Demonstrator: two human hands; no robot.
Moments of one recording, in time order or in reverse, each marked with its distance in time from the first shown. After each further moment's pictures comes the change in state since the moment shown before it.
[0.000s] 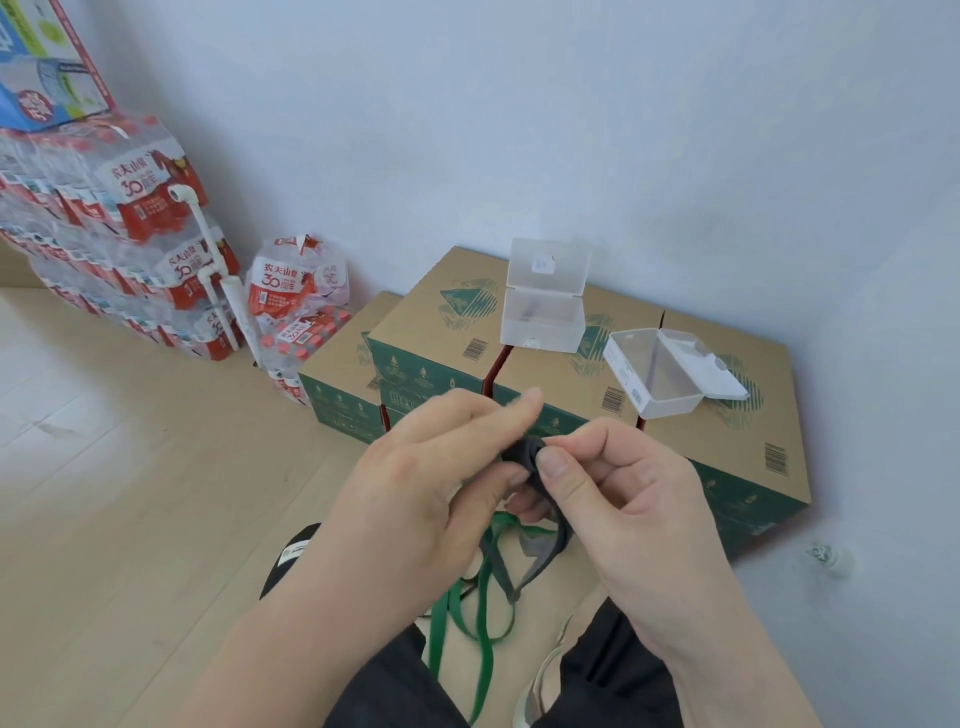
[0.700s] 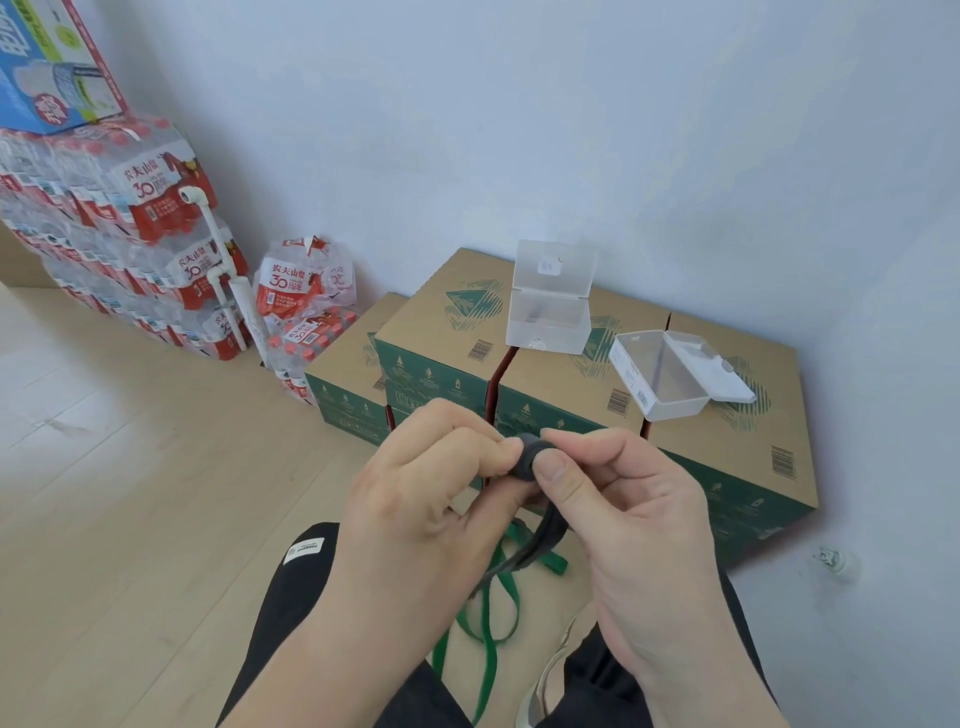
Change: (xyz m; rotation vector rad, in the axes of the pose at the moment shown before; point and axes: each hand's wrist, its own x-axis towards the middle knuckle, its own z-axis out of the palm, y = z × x) left_hand -0.009 0.008 0.016 -0.018 0.313 -0.011; right_hand -0.005 0.006 0.015 0.254 0.149 0.034
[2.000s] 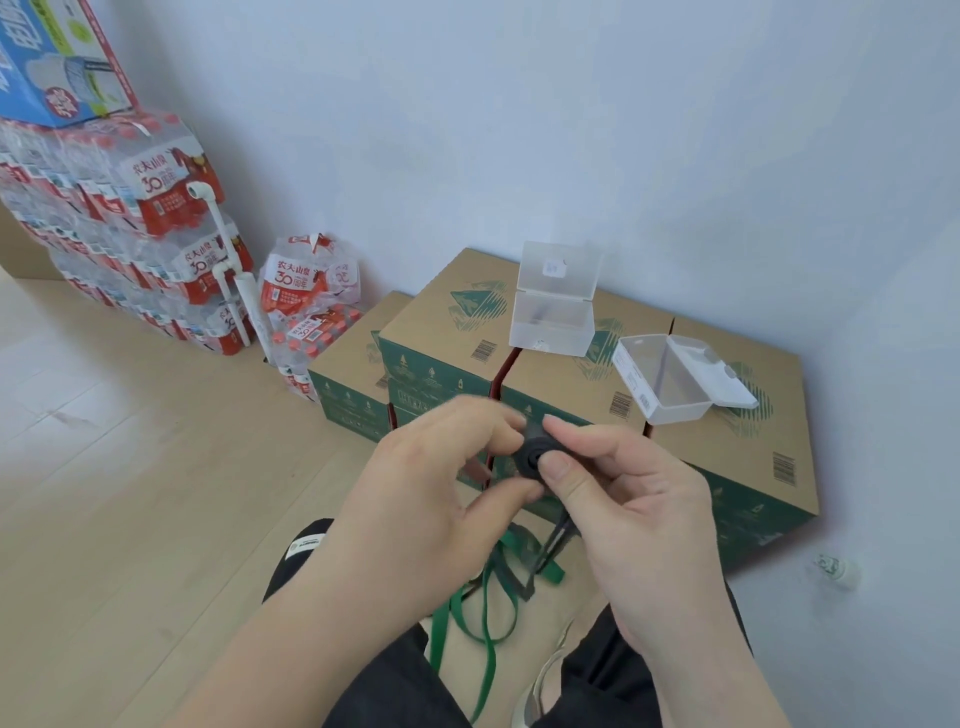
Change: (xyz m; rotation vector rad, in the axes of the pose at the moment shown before) left_hand 0.013 -0.001 -0.014 -0.062 -0.320 -0.209; right_hand 0.007 -0.003 -0.002 -0.267 0.015 -0.082
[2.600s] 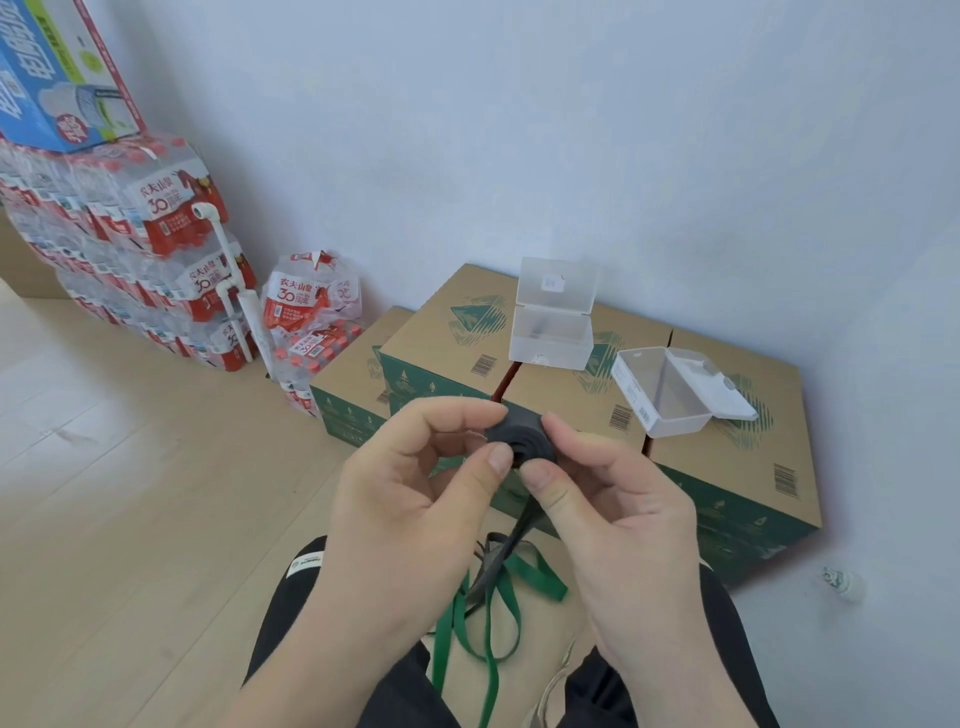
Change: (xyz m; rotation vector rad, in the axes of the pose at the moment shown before) left_hand -0.004 0.014 0.007 -0.550 0.275 -0.273; right_hand -0.003 -0.001 0.013 0.258 0.049 -0.028
